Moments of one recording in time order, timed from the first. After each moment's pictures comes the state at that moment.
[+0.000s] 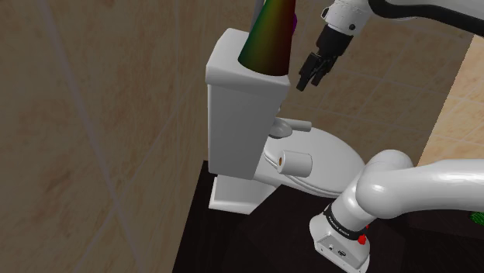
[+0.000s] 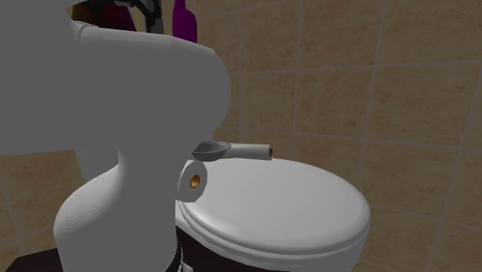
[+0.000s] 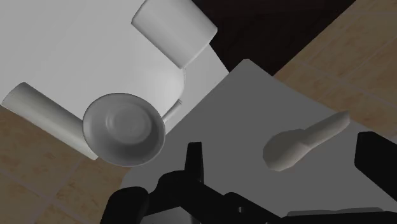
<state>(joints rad) -0.01 -0.82 0.01 -2.32 0.02 1.59 0.01</state>
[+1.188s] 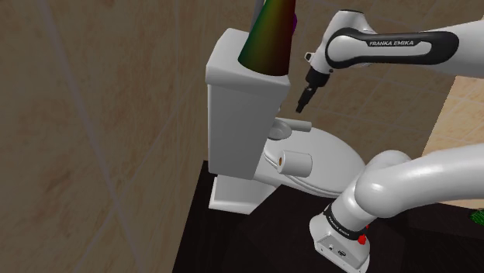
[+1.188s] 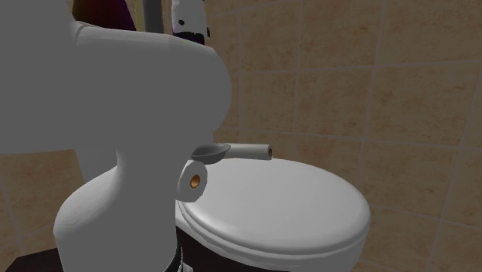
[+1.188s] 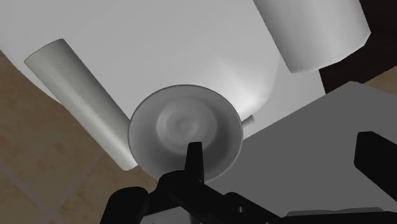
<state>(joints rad) -0.05 -0.62 -0.30 -2.51 -0.18 1.95 -0.44</state>
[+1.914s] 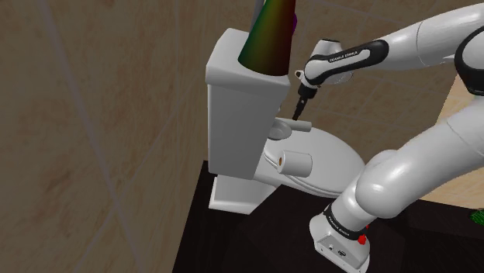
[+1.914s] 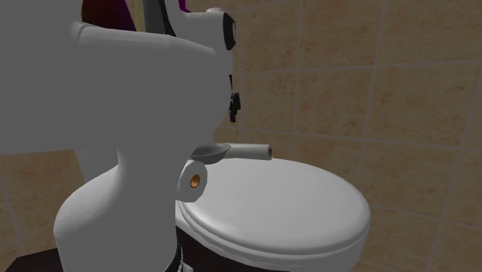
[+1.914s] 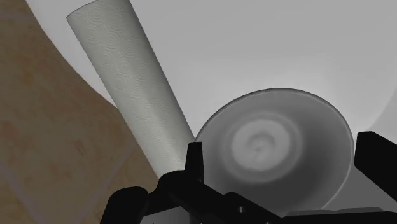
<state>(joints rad) -0.02 -0.24 -0.52 -2.44 -0.19 2.25 -0.78</state>
